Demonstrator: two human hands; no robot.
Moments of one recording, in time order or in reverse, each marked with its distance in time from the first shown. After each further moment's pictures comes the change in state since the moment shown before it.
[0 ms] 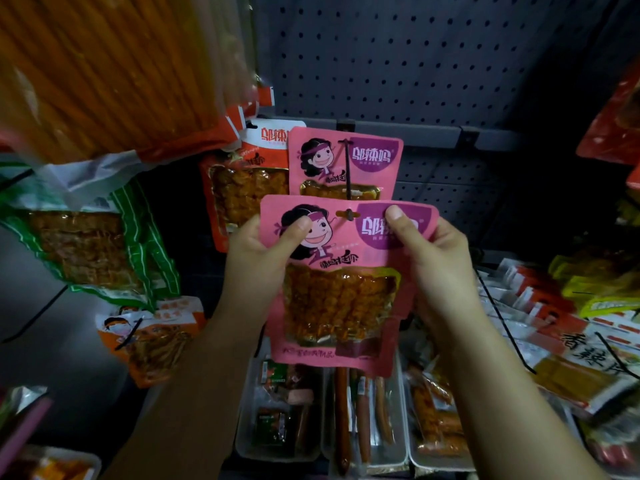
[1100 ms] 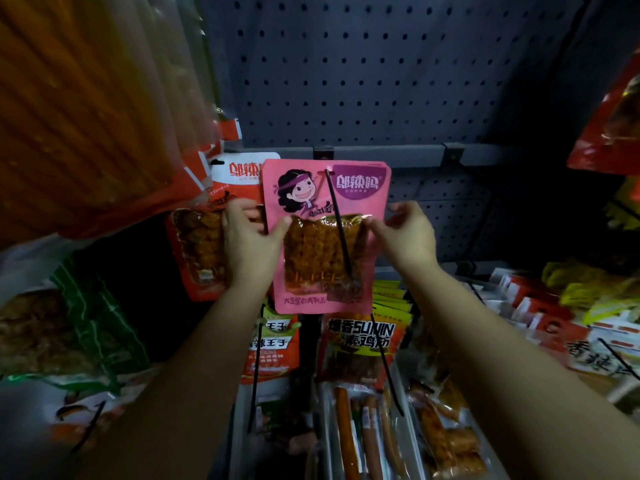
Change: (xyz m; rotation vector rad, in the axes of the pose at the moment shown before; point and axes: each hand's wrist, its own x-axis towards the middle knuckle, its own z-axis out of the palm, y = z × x) left_hand 0.127 -0.052 0.019 0.568 0.193 0.093; right_hand 0.122 0.047 0.006 -0.692 0.294 0.061
